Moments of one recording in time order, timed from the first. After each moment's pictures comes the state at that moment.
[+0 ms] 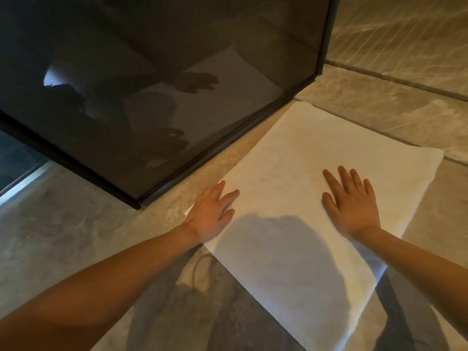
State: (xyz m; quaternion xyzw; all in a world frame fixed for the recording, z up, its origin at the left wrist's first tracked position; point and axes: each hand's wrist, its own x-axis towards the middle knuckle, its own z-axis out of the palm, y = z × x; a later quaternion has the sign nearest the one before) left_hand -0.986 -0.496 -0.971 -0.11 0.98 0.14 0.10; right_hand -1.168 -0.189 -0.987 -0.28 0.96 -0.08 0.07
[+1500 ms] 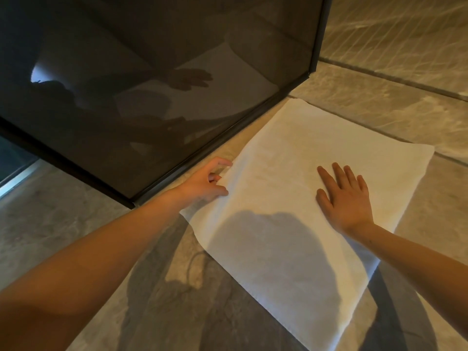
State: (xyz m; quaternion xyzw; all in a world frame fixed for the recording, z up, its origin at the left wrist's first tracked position) left_hand -1.034 -0.515 -0.914 -0.24 0.79 0.54 0.13; right_hand -1.171 -0.190 -0.994 -0.27 0.96 -0.07 0.06
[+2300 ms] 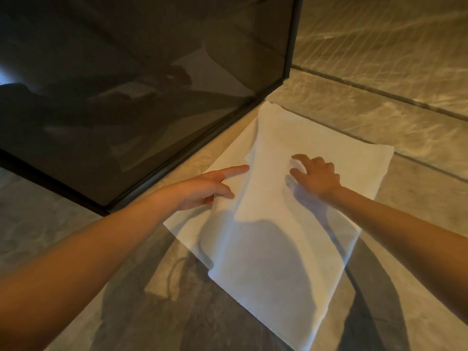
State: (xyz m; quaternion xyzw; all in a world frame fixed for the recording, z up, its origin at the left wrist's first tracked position) left_hand -1.055 -0.475 -0.886 -0.14 0.68 0.65 0.31; right_hand -1.200 -0.220 -0.936 -0.20 0.95 -0.18 0.15
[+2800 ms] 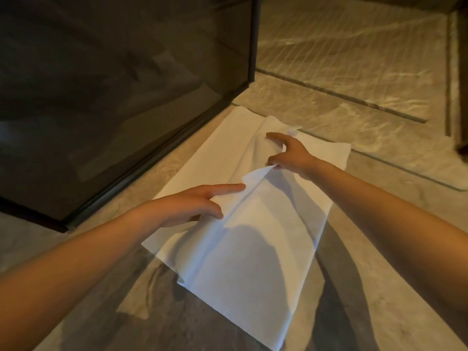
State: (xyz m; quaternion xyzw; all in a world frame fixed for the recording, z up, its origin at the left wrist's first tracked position) left_hand -1.053 -0.426 -0.876 -0.07 0.68 0.64 0.35; right_hand -1.235 -0.219 -0.895 -0.13 0.84 -0.47 0.22
